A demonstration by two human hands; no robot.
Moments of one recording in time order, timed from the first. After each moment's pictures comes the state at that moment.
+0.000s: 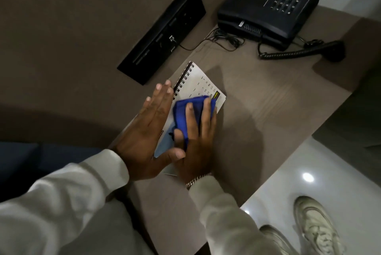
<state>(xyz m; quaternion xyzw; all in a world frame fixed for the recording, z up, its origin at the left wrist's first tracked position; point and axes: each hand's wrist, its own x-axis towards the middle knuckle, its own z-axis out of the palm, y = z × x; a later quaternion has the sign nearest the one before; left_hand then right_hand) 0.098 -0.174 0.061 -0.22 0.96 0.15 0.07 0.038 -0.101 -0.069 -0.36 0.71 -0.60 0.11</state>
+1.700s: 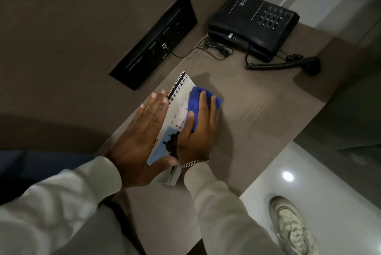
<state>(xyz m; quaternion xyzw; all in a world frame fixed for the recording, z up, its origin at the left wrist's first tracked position) 0.097 -0.174 0.062 -0.21 0.97 0.12 0.08 0.005 -0.122 -0.044 -0.16 0.75 -0.61 0.20</state>
